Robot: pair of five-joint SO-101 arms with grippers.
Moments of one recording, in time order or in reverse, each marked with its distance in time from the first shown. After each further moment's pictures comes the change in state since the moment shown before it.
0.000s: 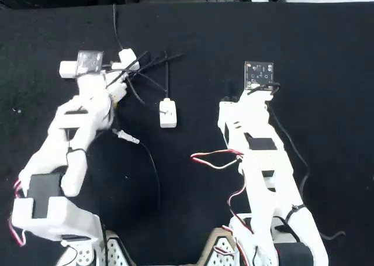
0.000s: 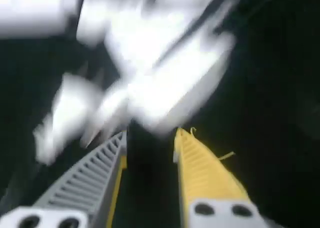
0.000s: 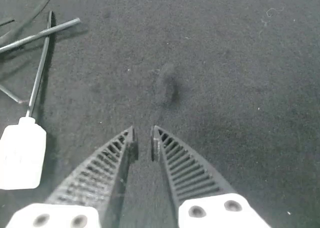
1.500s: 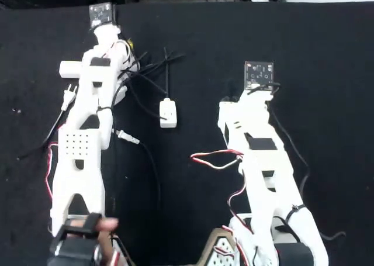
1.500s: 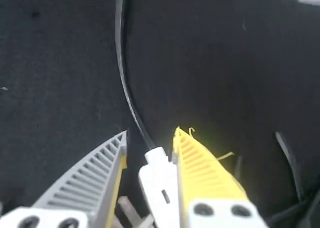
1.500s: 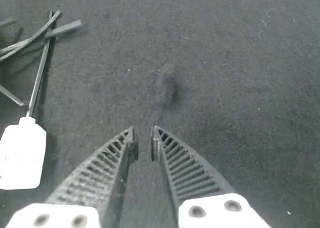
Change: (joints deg) left arm 6.4 60.1 -91.9 16.9 13.2; right arm 0.0 0.0 0.0 0.0 0.0
